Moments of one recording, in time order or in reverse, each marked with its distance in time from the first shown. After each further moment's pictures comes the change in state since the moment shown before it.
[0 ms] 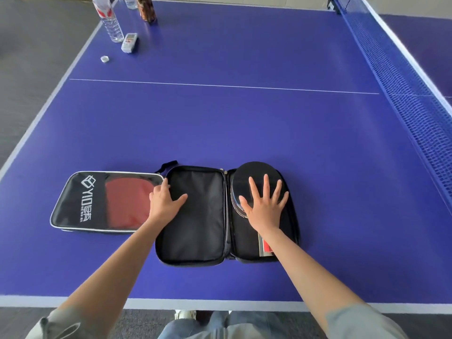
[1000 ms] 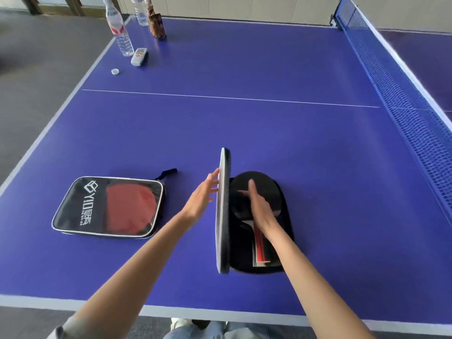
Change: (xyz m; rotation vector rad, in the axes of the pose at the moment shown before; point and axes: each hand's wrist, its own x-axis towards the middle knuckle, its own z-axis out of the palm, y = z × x) left_hand -0.040 0.098 0.011 -0.609 -0.397 0.189; right_hand 0.003 -0.015 -0.080 0.939 -0.448 0.203
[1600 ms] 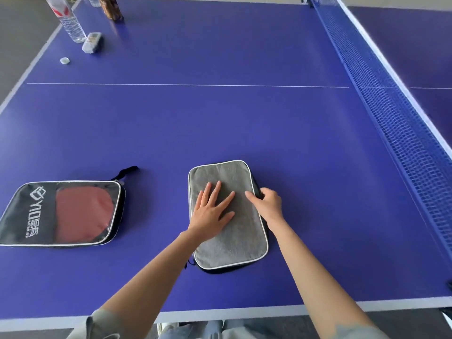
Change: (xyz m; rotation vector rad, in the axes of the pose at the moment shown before) left_hand 0.033 -0.062 0.109 1.067 -0.098 0.245; right_hand 0.029 0.077 -0.086 -0.011 0.371 0.008
